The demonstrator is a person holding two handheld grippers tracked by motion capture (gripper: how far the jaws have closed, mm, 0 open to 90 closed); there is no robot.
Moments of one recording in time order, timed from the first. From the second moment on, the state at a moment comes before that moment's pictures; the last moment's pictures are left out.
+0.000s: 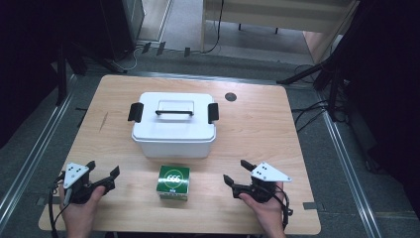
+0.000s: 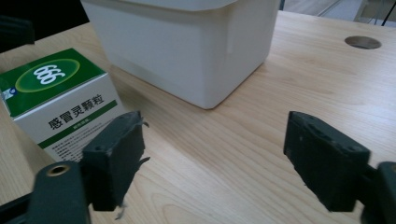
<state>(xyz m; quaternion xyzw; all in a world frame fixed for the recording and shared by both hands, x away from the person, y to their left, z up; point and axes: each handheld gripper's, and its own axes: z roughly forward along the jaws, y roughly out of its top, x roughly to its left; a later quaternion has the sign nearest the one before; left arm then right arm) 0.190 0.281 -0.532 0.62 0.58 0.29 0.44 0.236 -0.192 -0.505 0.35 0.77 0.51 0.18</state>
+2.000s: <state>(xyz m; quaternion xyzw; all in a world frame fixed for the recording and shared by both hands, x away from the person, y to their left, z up) 0.203 0.277 -0.535 0.64 0.59 0.29 0.40 0.254 -0.213 -0.503 0.34 0.78 0.49 0.16</state>
